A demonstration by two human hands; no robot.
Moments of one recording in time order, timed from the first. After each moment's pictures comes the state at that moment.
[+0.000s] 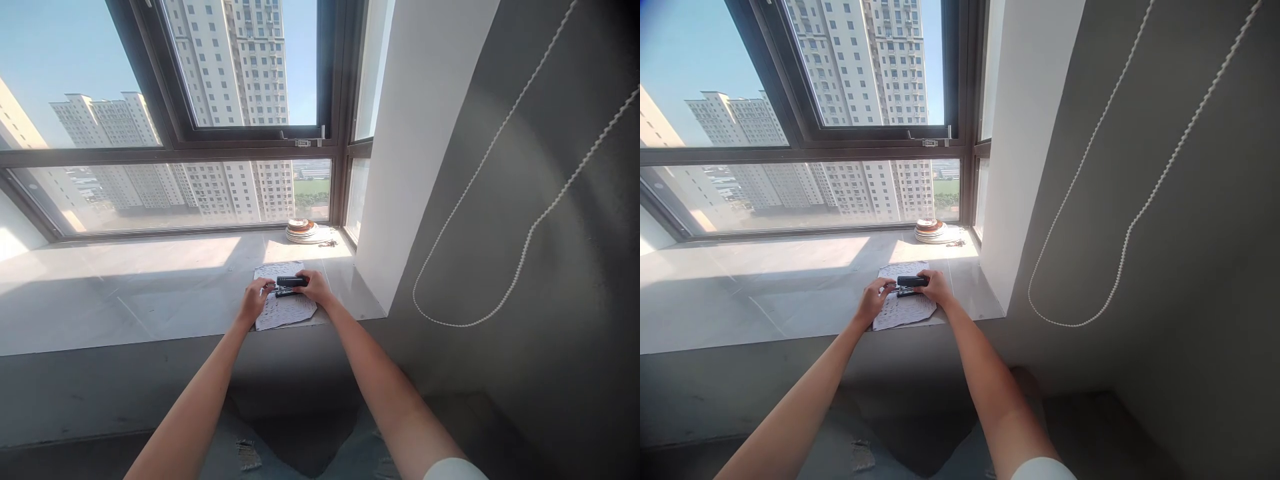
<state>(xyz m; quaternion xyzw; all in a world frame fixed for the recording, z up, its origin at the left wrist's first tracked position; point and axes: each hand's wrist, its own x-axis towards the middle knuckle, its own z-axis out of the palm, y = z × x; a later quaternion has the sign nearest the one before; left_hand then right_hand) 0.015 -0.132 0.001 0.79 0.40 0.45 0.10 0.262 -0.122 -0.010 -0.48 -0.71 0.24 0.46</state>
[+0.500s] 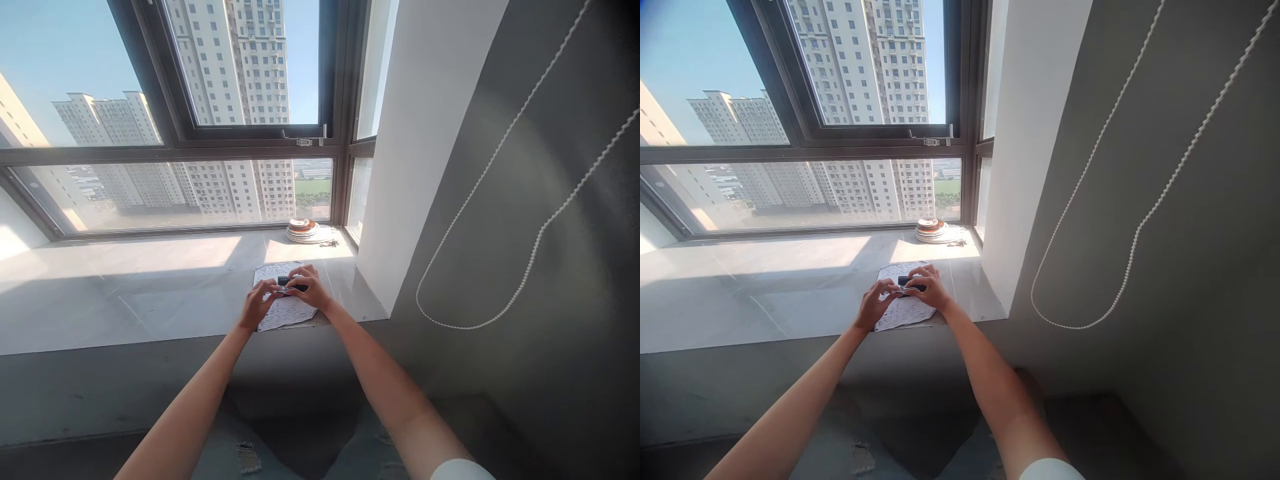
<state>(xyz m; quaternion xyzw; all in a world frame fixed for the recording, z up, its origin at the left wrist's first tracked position) 0.021 -0.156 0.002 0.81 0.34 0.47 0.08 0.252 -0.144 0.003 -0.37 -0.82 0.04 0.45</state>
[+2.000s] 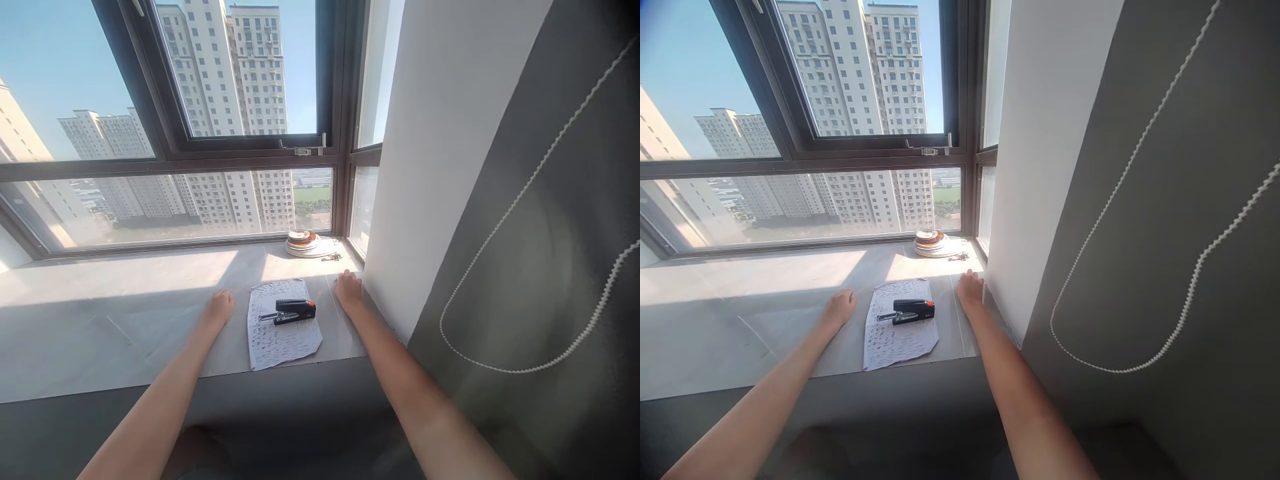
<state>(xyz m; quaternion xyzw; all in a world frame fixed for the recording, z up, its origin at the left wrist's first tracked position) -0.094 -0.012 -0.023 0.72 0.67 0.19 -0.03 0.344 -0.069 -0.010 -0.76 -0.61 -0.08 0.20</state>
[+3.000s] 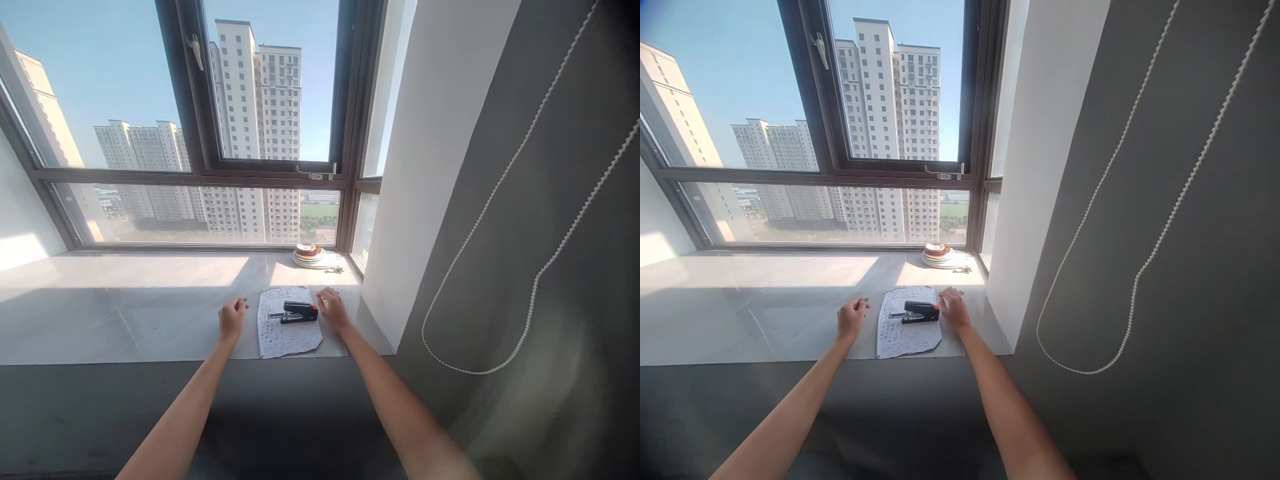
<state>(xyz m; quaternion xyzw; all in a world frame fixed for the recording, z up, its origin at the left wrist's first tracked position) -0.047 -0.112 0.002 0.61 0.62 0.49 0.09 0.294 -0.120 -0.004 -0.53 -0.74 0.02 0.43</state>
